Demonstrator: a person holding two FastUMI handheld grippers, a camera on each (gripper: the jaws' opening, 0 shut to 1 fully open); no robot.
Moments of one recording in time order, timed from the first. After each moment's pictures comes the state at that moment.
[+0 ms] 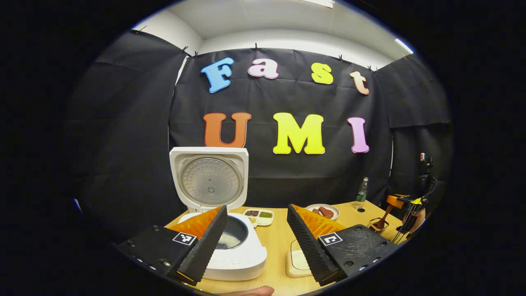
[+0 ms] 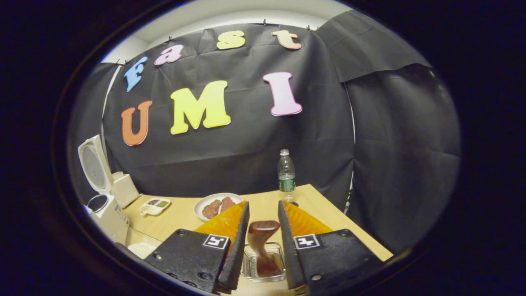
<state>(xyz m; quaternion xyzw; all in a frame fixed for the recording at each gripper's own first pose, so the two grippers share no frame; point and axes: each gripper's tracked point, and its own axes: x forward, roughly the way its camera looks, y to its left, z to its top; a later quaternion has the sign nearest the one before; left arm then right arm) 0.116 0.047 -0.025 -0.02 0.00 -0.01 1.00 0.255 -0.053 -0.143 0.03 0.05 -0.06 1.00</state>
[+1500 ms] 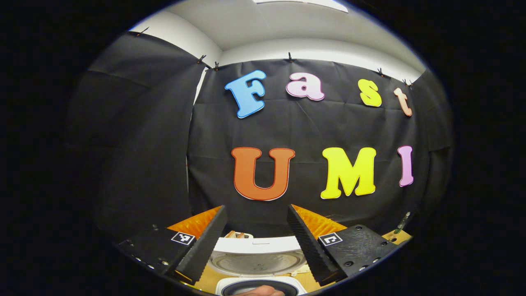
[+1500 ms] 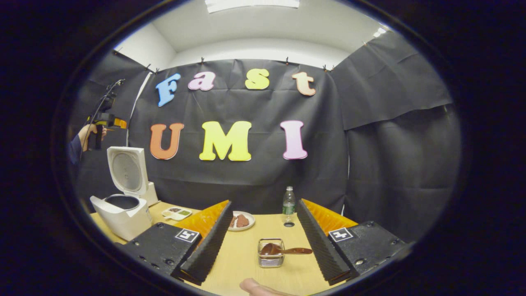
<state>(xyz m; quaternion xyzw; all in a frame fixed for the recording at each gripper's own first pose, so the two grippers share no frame) 0.308 0.191 0.124 -0.02 -0.07 0.07 0.99 0.079 0.005 -0.067 -0.03 -0.05 -0.02 1.00</state>
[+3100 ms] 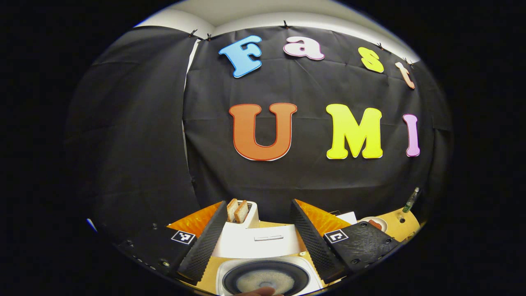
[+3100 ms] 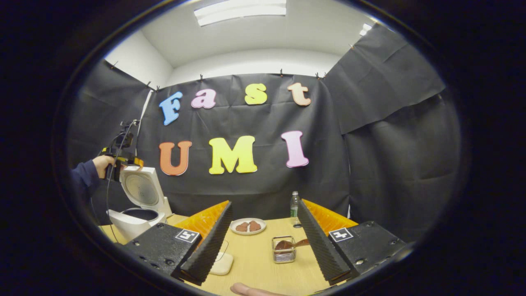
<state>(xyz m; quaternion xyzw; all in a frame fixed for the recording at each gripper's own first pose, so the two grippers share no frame) 0.304 0.181 0.023 -0.01 0.07 0.07 0.99 0.005 0.028 -0.060 0.02 -0.09 0.01 1.00</state>
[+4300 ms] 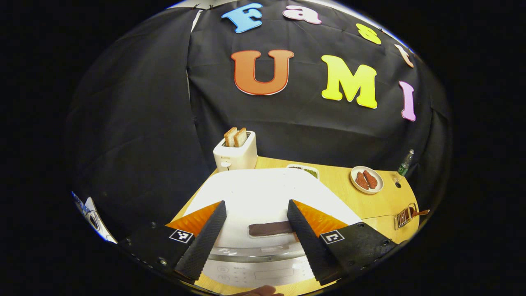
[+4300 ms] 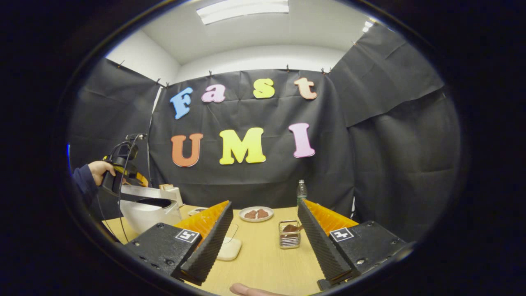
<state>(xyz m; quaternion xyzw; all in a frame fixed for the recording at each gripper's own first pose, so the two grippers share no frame) 0.196 0.150 -0.119 -0.04 0.25 0.06 0.97 -0.032 0.038 -0.105 0.01 -0.06 0.04 1.00</state>
